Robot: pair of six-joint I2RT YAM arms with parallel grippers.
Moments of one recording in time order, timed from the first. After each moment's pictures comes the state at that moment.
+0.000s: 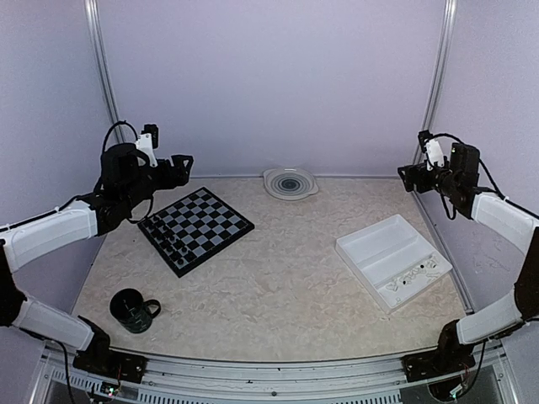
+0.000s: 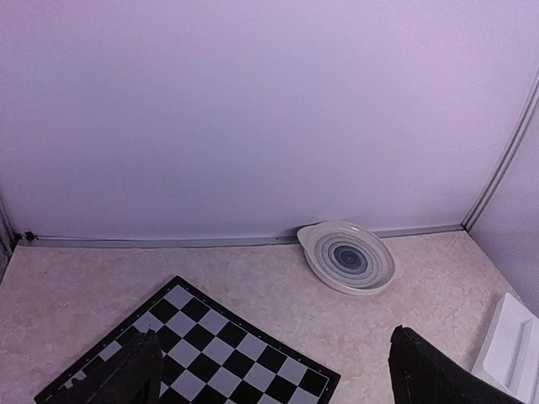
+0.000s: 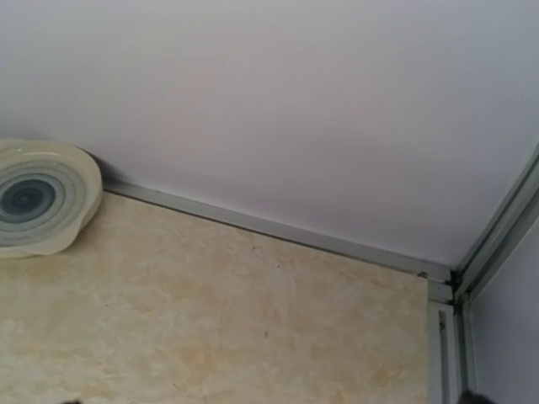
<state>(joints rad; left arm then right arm) -0.41 1.28 0.92 0.23 -0.12 -0.23 -0.03 1.32 0.98 0.07 -0.22 -0.22</state>
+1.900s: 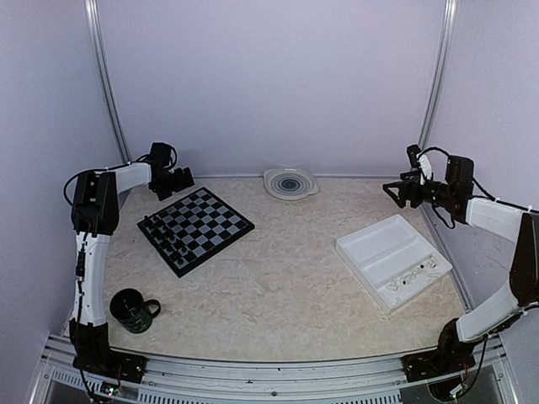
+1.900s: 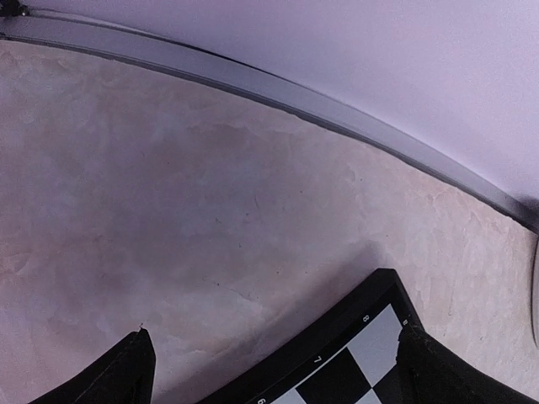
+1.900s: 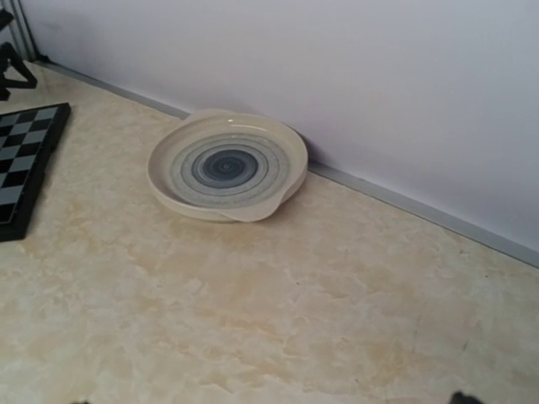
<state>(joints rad) -0.10 2.42 1.99 -0.37 0.05 -0.45 -0.07 1.41 0.90 0.16 -0.69 -0.24</state>
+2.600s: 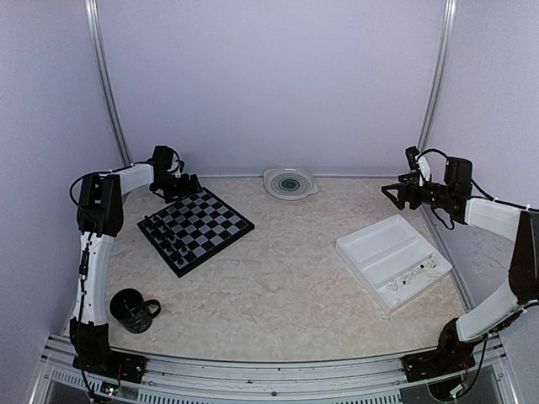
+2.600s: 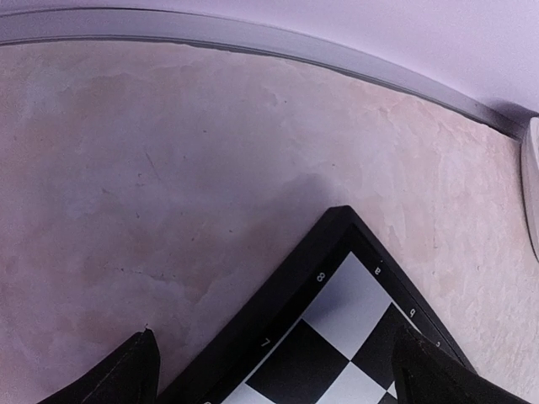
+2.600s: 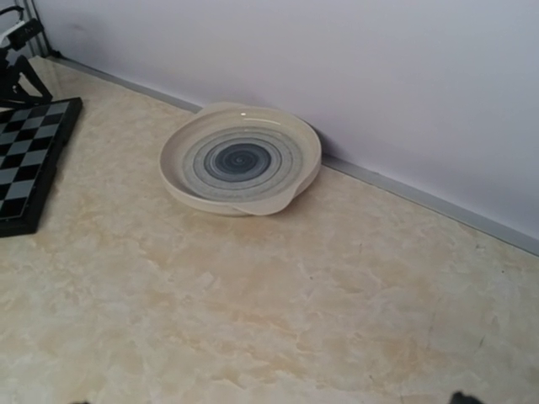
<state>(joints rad) -0.10 2.50 2.09 -0.47 0.24 -0.29 -0.07 1.43 0.90 0.16 -0.71 -0.24</state>
